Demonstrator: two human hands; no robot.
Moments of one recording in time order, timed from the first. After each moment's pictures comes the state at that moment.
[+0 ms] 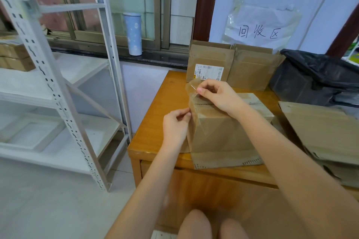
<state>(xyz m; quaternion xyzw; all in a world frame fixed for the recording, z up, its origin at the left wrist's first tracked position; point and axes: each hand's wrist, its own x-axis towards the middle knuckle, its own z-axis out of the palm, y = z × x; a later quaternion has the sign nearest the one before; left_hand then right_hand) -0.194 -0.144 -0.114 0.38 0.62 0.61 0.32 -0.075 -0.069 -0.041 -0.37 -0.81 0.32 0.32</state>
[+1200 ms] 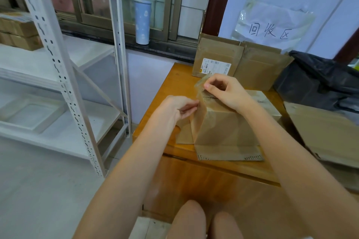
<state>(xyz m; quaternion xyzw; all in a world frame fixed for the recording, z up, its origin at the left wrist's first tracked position) -0.228 -0.128 -0.070 0.19 0.54 0.51 0.64 -0.075 -0.073 -0.043 -0.33 -0.85 0.26 0.32</state>
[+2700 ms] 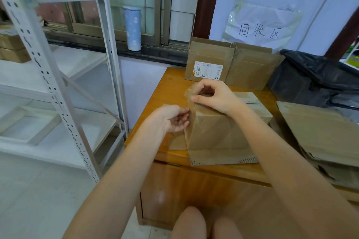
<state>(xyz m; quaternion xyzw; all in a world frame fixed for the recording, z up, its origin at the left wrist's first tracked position) -0.220 -0.126 -0.076 0.20 0.59 0.45 0.64 -0.073 -0.065 -0.047 -0.30 -0.85 0.30 0.31</state>
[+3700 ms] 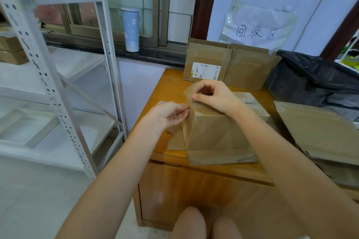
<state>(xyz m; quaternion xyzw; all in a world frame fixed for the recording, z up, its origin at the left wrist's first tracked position) -0.226 -0.129 -0.070 0.20 0.51 0.53 0.65 -0.070 -0.068 -0.043 -0.33 -0.84 0.29 0.31</state>
